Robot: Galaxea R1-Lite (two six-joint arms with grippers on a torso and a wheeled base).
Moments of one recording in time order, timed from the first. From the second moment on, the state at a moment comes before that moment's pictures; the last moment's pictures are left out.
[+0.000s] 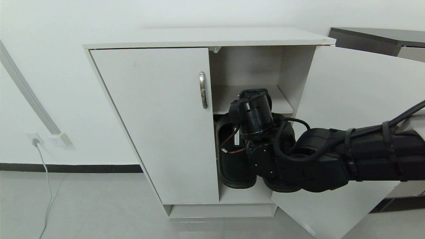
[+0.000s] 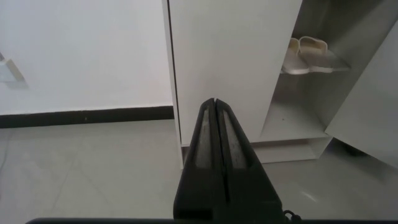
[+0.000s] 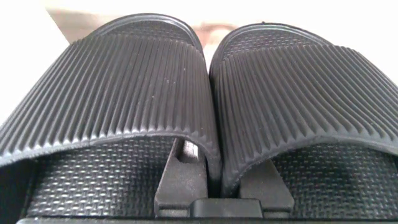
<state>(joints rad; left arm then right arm) 0.00 0.00 0.00 0.00 -0.03 0.01 0.90 2.02 -1.47 -0.18 -0.88 0.30</state>
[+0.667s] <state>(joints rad) 0.00 0.00 0.00 0.00 -0.03 0.01 0.87 2.02 -1.45 -0.23 -0.89 0.28</state>
